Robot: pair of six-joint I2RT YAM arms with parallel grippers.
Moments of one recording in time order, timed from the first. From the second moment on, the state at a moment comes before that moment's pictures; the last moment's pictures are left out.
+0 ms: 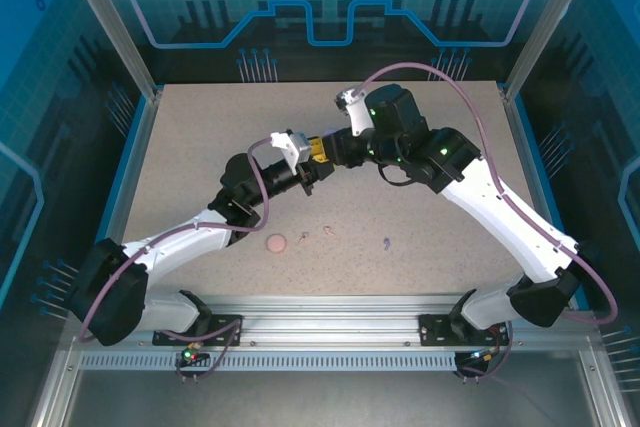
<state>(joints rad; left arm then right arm) -0.59 1.32 0.73 0.77 0.41 -0.07 0.75 1.43 1.65 -0.80 -0.07 0.27</state>
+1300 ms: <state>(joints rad) -0.59 1.33 0.75 0.77 0.41 -0.07 0.75 1.41 1.69 -0.80 -0.02 0.22</state>
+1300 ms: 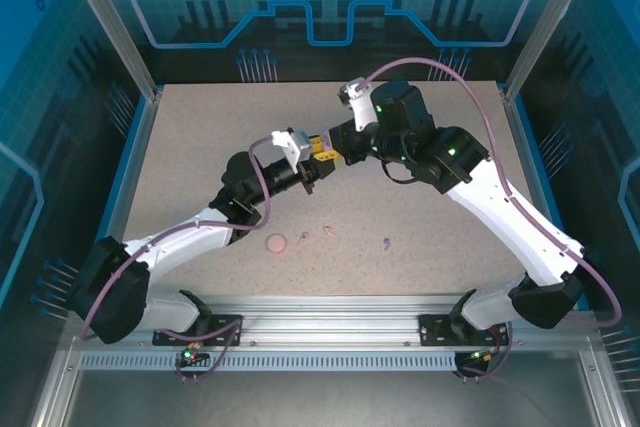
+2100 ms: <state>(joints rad) -0.59 1.34 0.76 0.77 0.41 -0.07 0.72 1.36 1.68 -0.80 -0.03 0.23</state>
